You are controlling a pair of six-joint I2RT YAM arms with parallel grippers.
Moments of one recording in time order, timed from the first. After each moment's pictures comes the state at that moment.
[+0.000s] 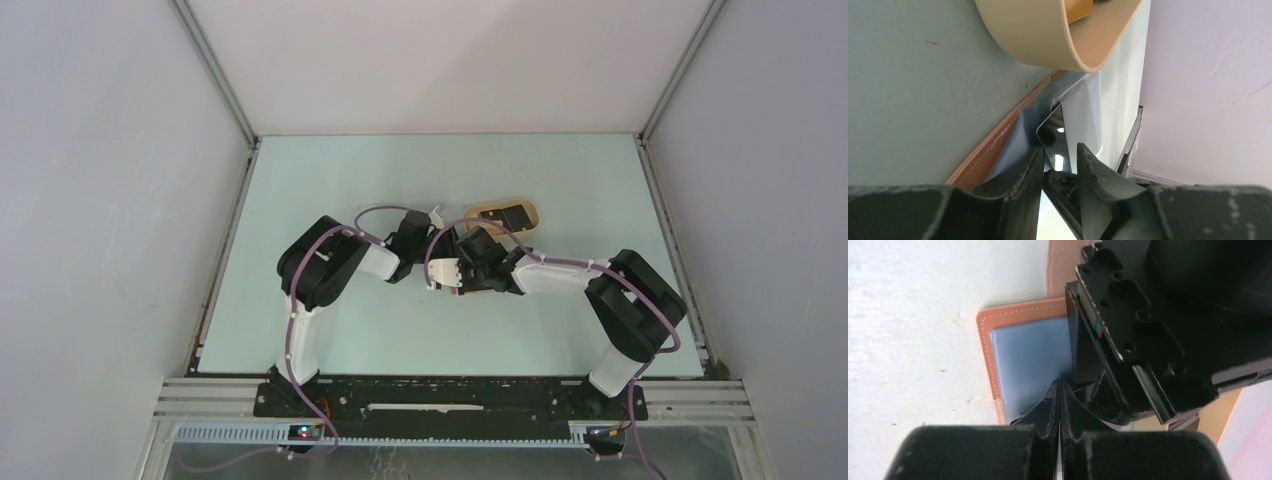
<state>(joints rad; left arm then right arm) -0.63 2.10 0.97 0.62 0.56 -1.05 0.77 1.68 0.89 -0.20 -0.02 -0.96</state>
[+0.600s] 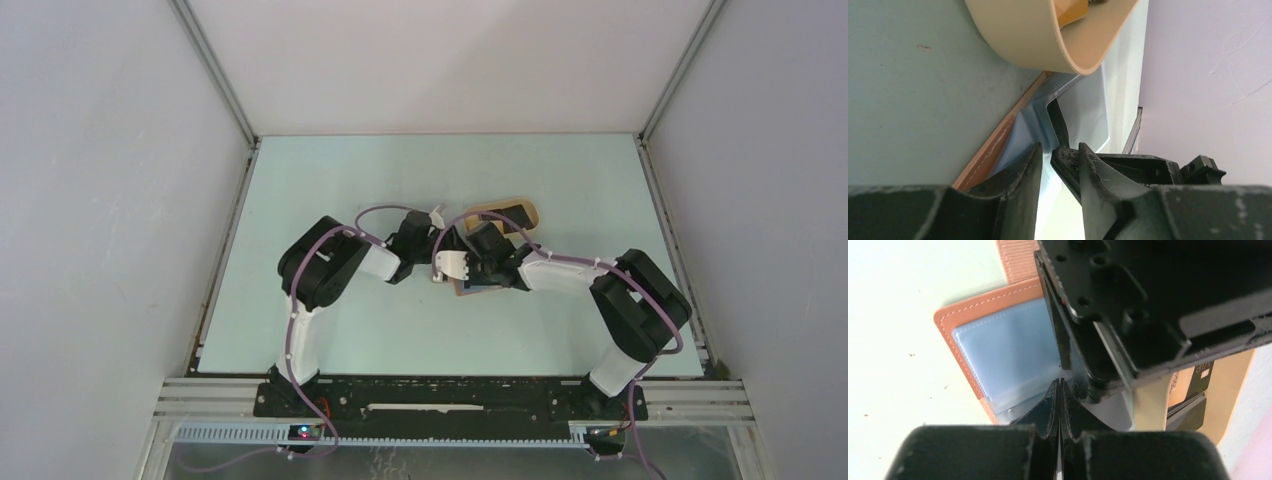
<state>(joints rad) -0.63 2.10 0.97 0.63 0.56 -1.05 0.71 1.67 0.88 -0.19 -0.01 -0.94</state>
